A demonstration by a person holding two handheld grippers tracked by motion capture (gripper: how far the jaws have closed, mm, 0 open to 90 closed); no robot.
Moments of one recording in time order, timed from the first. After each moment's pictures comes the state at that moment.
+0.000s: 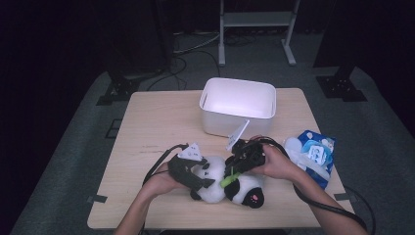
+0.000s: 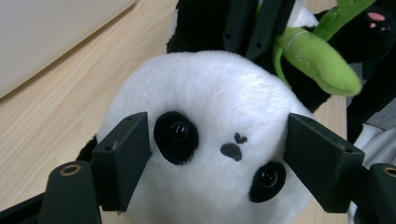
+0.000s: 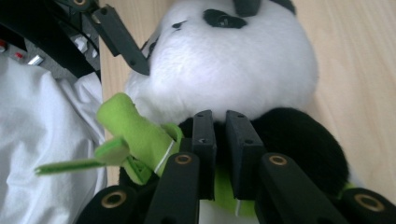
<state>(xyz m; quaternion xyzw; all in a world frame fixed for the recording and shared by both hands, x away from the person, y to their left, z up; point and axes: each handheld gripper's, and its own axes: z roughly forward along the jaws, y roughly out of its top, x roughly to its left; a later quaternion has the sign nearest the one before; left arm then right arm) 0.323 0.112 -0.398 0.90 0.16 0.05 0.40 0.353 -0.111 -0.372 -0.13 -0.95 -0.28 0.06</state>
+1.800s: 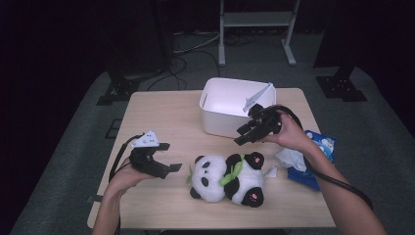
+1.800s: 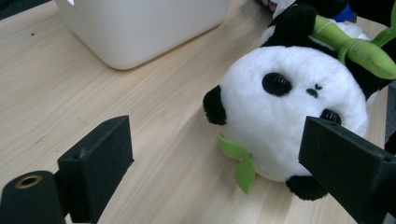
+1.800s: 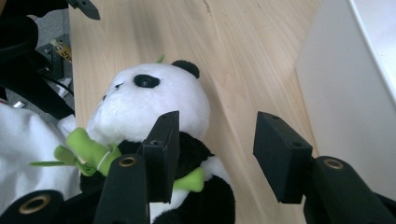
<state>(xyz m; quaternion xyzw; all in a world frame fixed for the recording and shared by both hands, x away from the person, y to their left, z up) 0.333 0.210 -0.376 0.85 0.25 0.10 0.45 0.410 -0.156 -0.311 -0.18 -0.92 -0.34 0.02</state>
